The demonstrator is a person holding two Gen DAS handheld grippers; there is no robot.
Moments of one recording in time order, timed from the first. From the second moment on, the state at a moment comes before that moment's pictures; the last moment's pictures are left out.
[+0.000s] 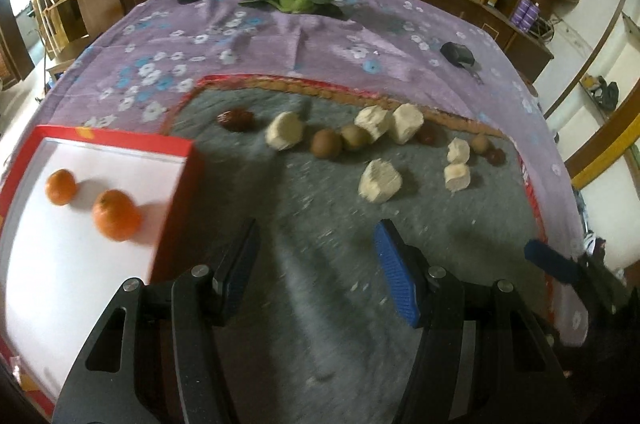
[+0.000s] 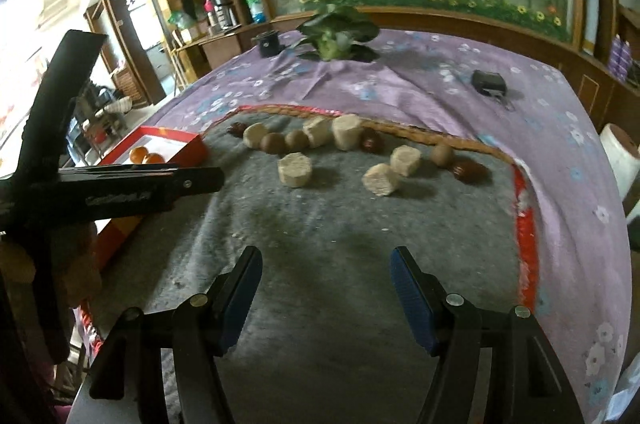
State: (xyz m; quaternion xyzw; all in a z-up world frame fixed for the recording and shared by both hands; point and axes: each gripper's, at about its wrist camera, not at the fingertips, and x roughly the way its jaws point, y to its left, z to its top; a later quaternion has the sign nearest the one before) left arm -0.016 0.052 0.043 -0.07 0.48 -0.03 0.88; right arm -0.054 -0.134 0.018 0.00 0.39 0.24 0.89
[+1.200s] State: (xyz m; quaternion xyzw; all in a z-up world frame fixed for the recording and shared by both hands) left arm 0.016 0.016 0.009 -0.03 0.49 -0.05 0.87; right arm 0.049 -0.151 0.013 -0.04 0.39 0.14 0.91
